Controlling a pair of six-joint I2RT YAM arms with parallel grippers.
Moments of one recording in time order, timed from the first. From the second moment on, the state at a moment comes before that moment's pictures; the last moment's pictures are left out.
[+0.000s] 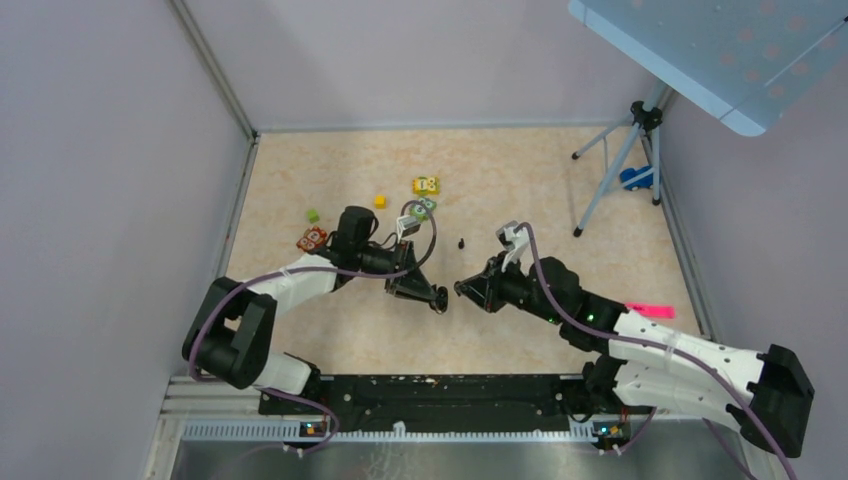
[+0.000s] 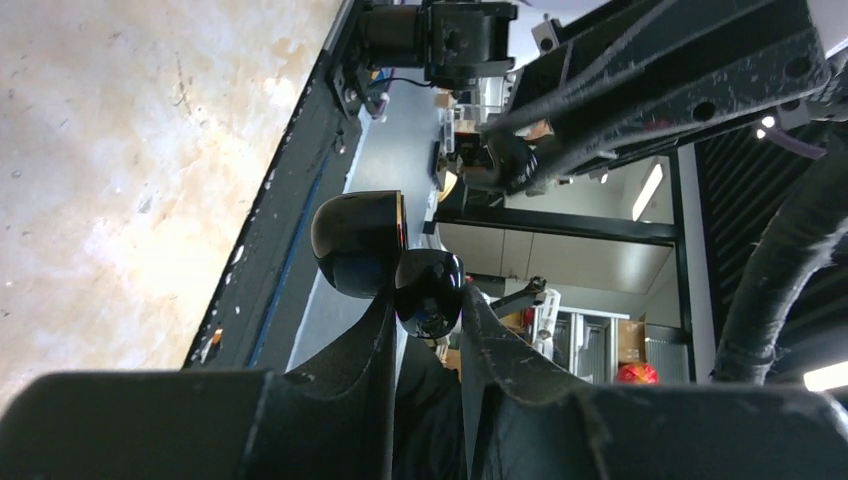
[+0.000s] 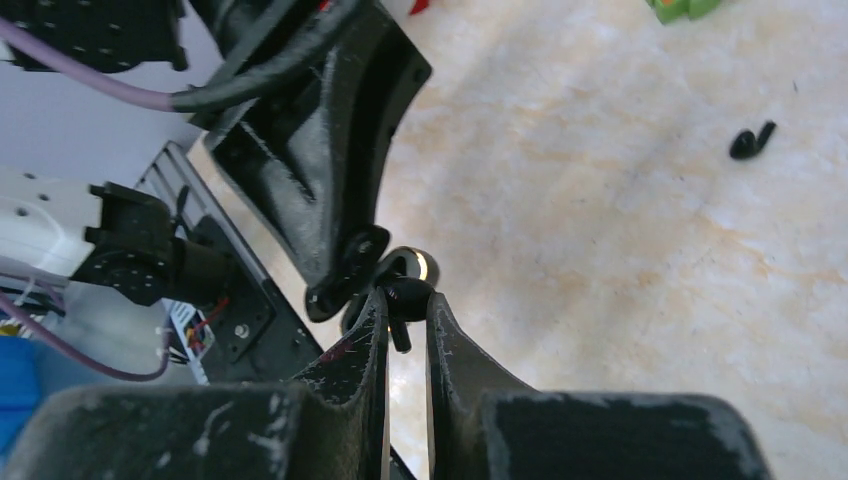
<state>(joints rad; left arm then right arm) -0.43 1.44 0.68 0.06 1.29 -0.81 0.98 0.88 0.53 0.06 0.04 0.52</state>
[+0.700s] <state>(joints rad) -0.43 1.41 0.68 0.47 1.30 -1.27 0.99 0.83 0.49 0.30 -0.05 0.54</state>
